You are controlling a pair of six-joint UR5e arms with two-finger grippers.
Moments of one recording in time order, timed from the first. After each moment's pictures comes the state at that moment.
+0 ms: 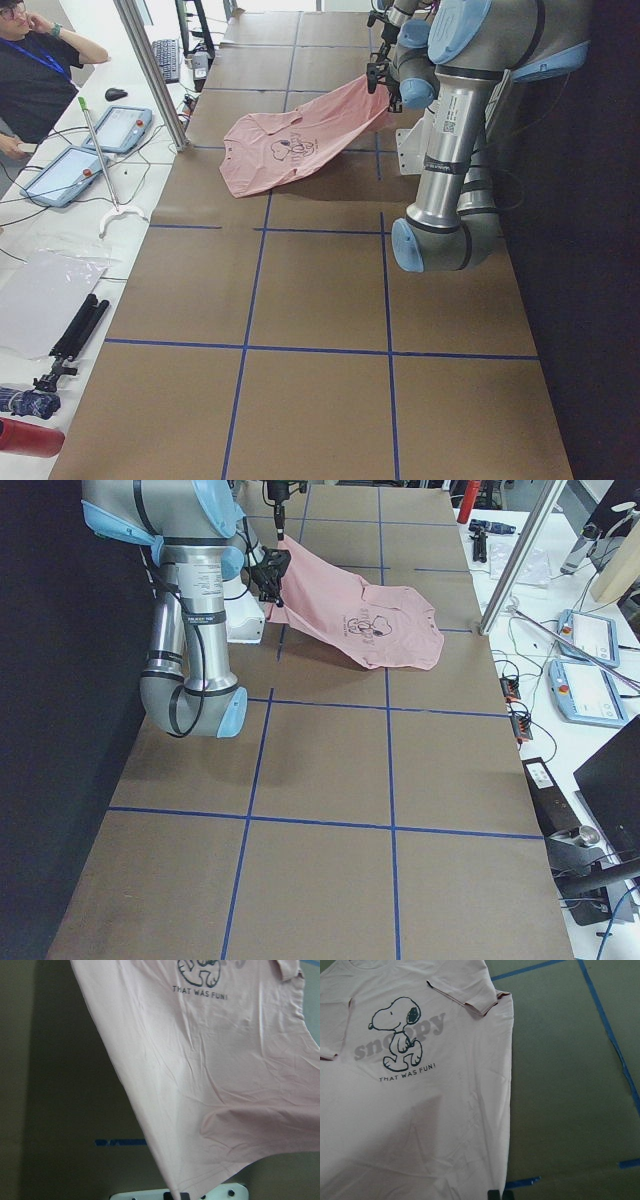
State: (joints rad) left arm -0.23 -1.93 -2.54 -1.47 -1.77 -1.53; right arm 0.01 -1.28 2.60 -2.01 1.26 1.77
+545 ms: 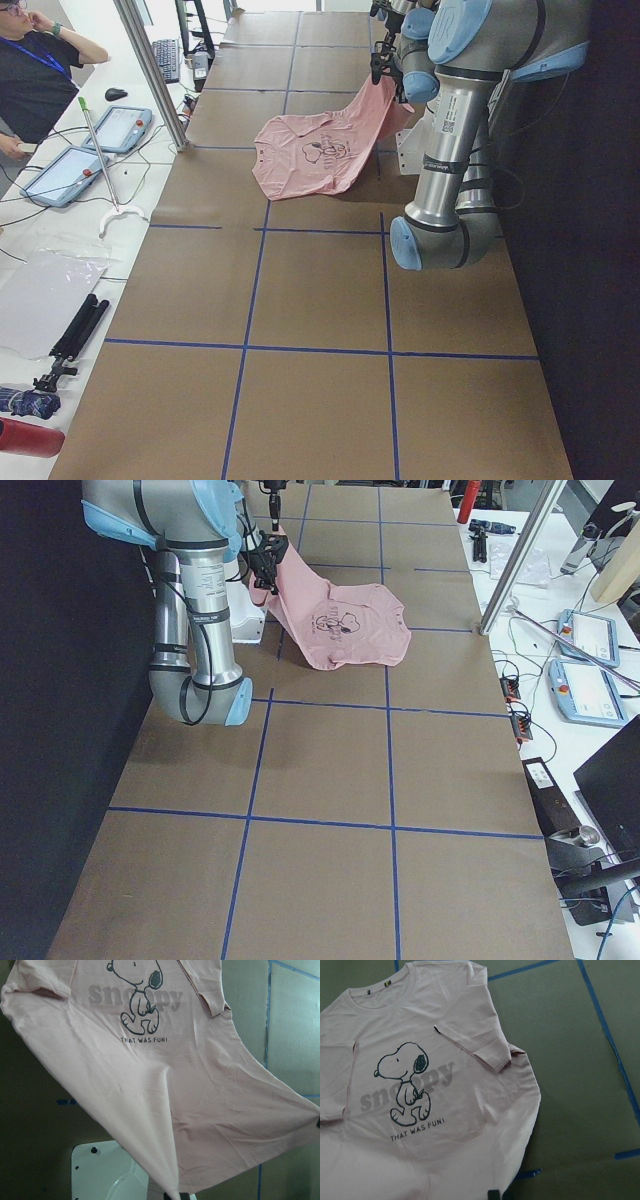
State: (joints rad) left arm -0.26 -1.95 -2.52 -1.46 -1.77 -1.53; right arm 0.07 -1.17 2.58 -2.13 1.31 1.75
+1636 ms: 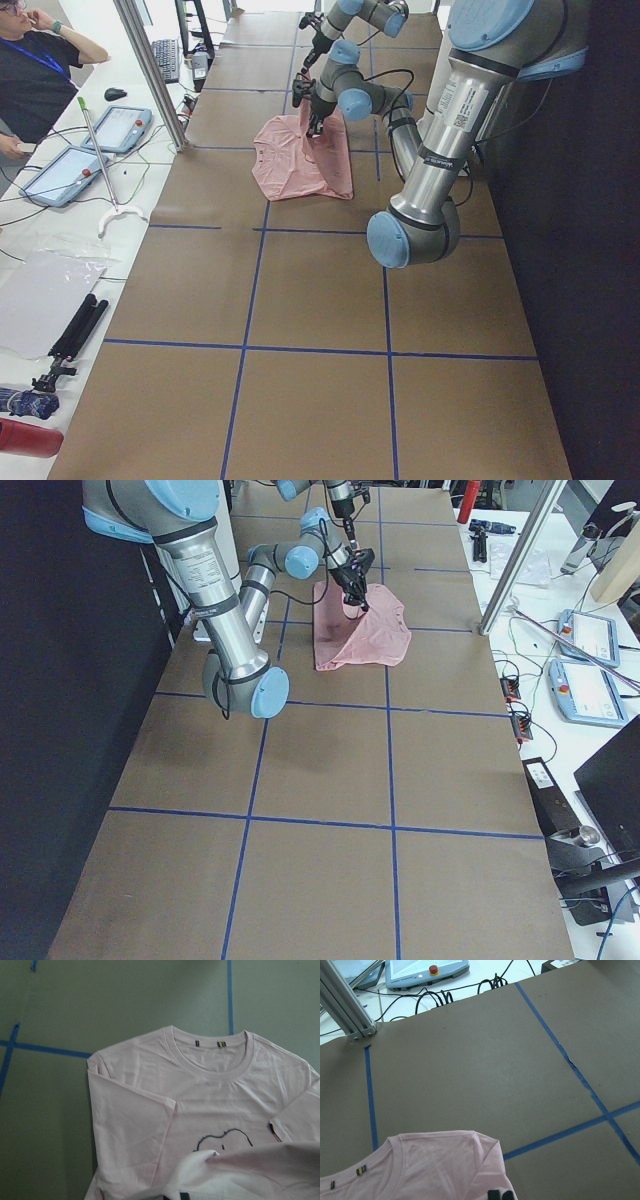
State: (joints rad) left arm -0.66 -2.04 -2.02 -1.61 -1.73 -1.27; right arm 0.56 -1.01 1.99 -1.74 1.37 1.54
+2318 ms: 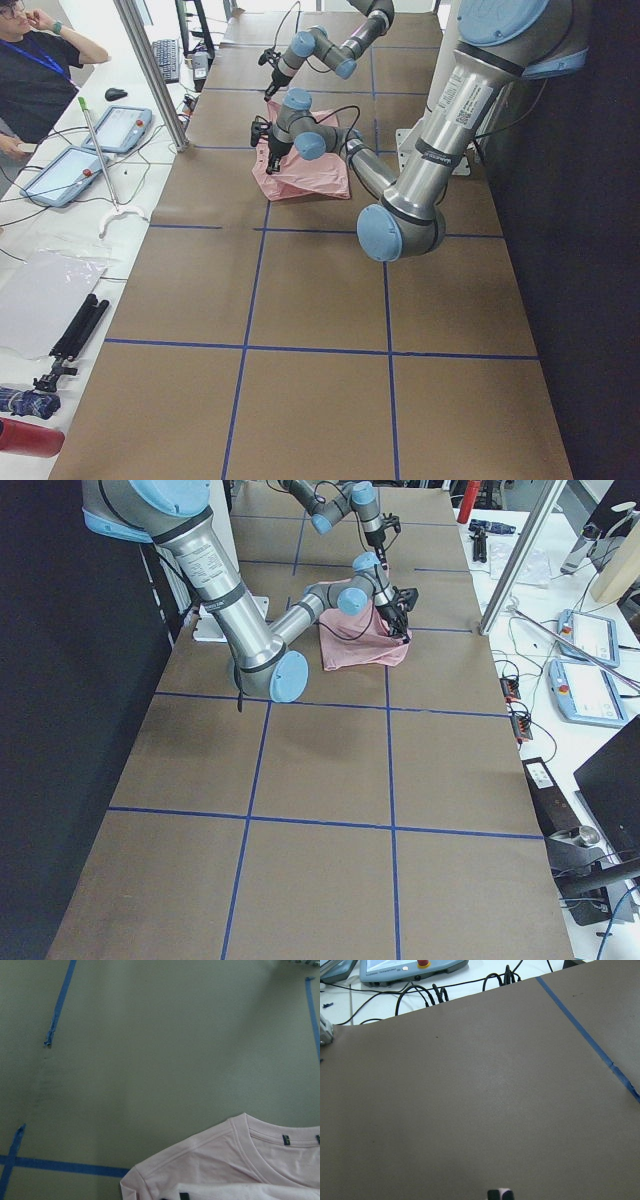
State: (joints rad) left arm -0.73 -2.11 -1.59 -1.90 -1.72 -1.21; right arm 0.66 -0.87 1.42 -1.36 1.42 1.46
